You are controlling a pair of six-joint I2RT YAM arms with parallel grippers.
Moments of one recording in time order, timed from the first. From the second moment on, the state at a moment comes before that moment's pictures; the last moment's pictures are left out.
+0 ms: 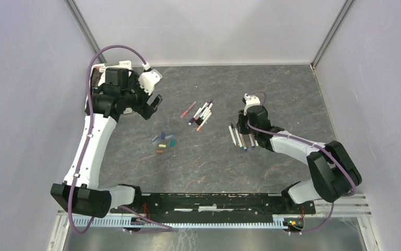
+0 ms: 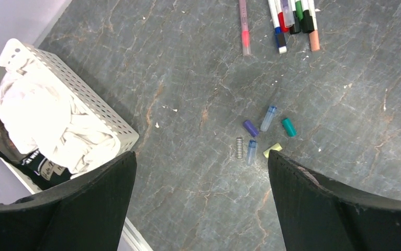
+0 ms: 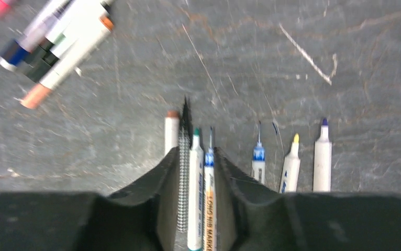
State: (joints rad) left arm -0.15 1.25 1.42 -0.90 0.25 0.60; right arm 0.50 1.44 0.67 0.14 0.14 0.26
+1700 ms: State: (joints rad) left arm 0.00 1.14 1.35 -1.04 0.34 0.44; right arm 0.77 1.98 1.24 -0.03 0.35 0.36
